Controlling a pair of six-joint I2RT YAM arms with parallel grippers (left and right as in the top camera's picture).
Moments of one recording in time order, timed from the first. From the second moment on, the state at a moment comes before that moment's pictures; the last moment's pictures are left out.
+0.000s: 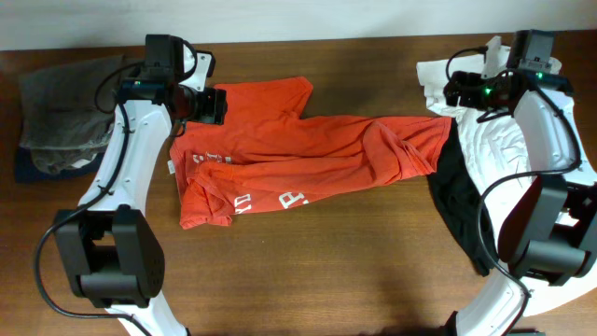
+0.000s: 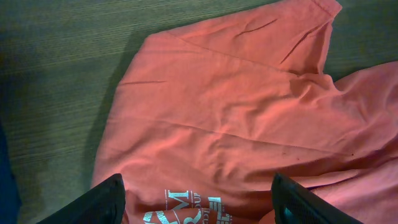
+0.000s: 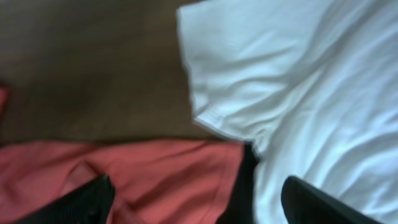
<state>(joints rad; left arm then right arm) -0.06 1.94 1.69 -0.78 0.15 0.11 -0.26 2.01 1.70 -0.73 -0.28 -0.03</state>
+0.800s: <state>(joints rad) 0.03 1.94 1.75 -0.87 0.14 0.08 0.00 2.19 1.76 -0.89 -0.29 -0.15</state>
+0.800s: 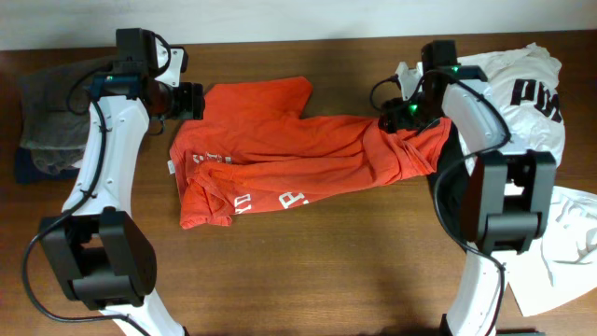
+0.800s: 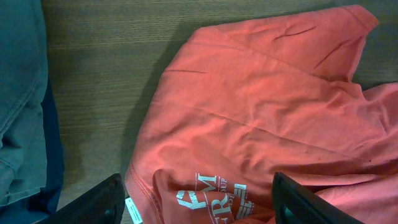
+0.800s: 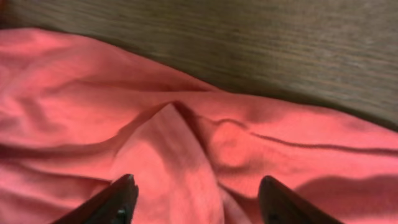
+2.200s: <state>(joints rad) 0.03 1.94 1.75 -0.93 0.14 0.08 -0.09 2.22 2.08 -1.60 -0.26 -0.11</state>
